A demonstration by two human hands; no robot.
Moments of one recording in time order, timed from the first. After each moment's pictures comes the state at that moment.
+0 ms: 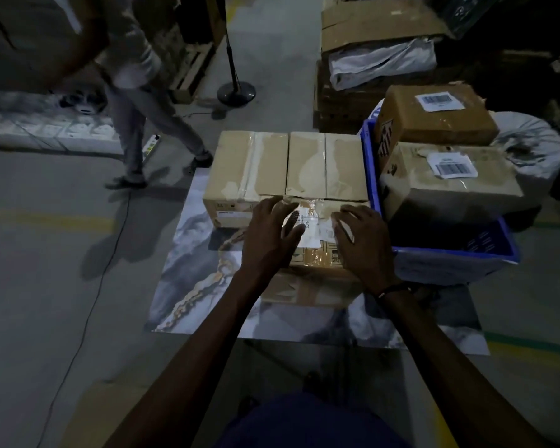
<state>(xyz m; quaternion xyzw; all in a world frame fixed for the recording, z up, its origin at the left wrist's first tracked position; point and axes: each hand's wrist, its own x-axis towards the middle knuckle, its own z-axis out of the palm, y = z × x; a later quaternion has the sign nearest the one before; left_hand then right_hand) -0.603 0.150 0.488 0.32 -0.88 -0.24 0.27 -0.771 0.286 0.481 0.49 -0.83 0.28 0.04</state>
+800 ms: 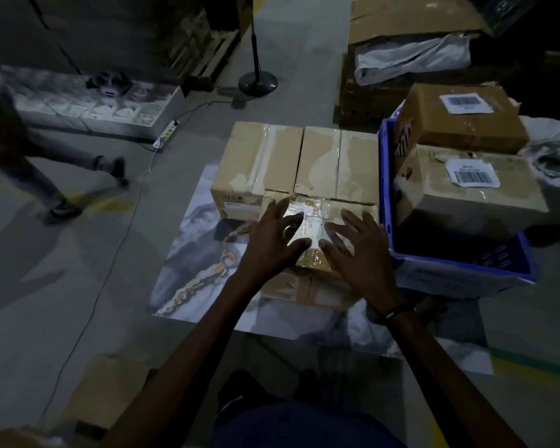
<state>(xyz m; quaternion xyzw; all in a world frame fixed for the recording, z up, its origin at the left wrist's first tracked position) -0.598 0.162 0.495 0.35 -0.86 -0.33 0.19 -0.762 0.295 0.478 0.48 -0.82 0.29 -0.09</state>
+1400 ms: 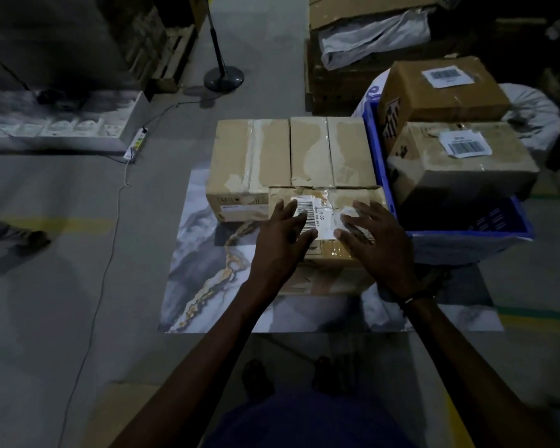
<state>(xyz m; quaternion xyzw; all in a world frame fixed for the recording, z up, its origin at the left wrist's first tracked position) -0.577 0.160 0.497 0.29 -0.85 -0.37 0.24 -0.747 0.301 0.476 0.44 -0.84 0.32 -0.04</state>
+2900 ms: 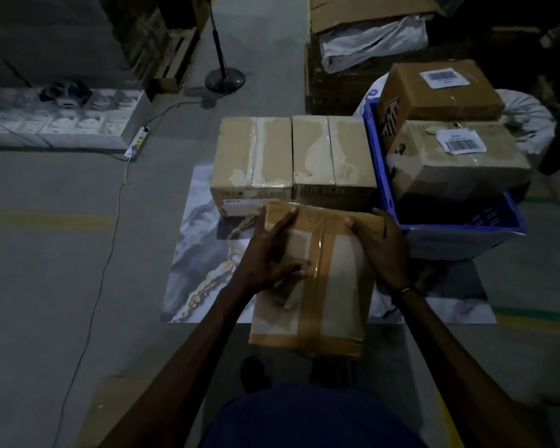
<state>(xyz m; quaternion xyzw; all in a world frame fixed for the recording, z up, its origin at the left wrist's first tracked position) -0.525 0.136 0.440 0.17 -0.89 -0.36 0.21 -0.728 0.312 0.466 0.19 -0.84 0.48 -0.16</state>
